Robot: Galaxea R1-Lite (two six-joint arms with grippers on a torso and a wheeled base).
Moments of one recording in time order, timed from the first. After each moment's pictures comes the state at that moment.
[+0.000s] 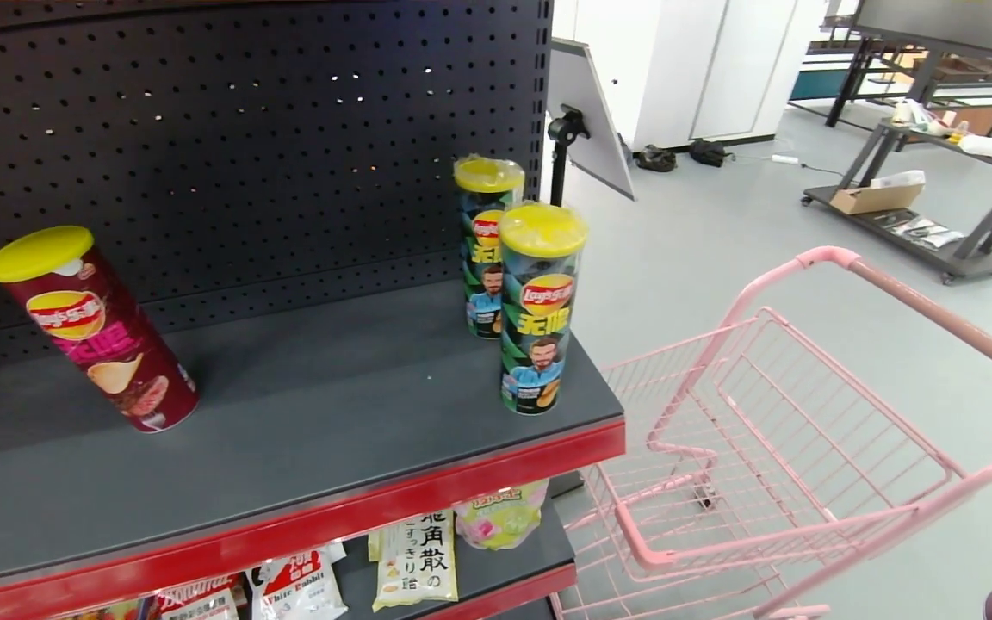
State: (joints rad) left arm 0.00 0.00 0.00 0.01 0.02 0.00; right arm 0.12 0.50 -0.65 0.40 0.01 -0.11
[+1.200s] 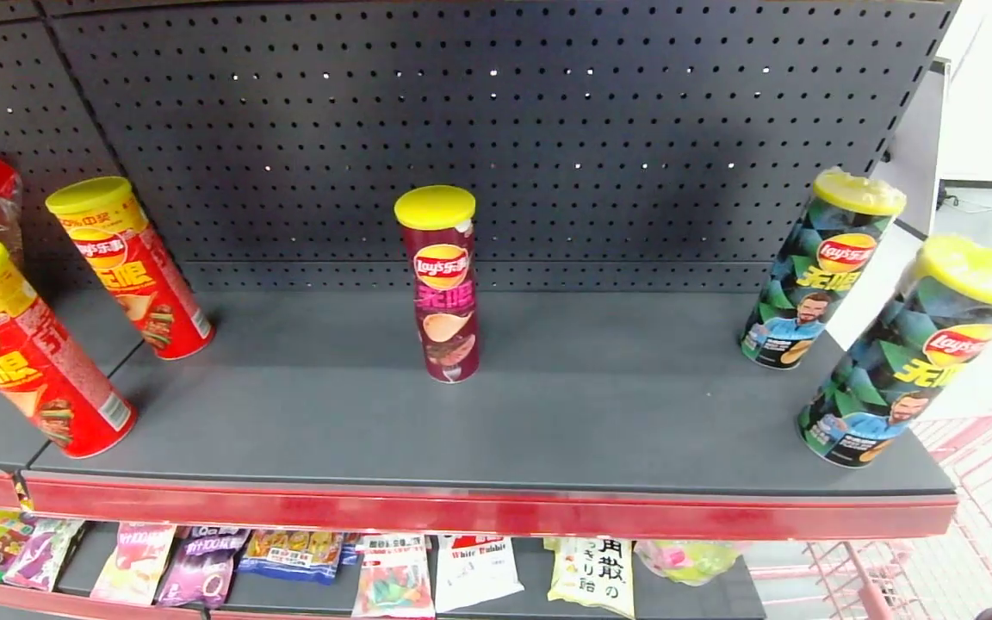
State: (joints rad) left arm 0.00 0.00 0.00 0.01 0.02 0.00; right arm 0.13 0.33 -0.55 0.37 0.06 -0.10
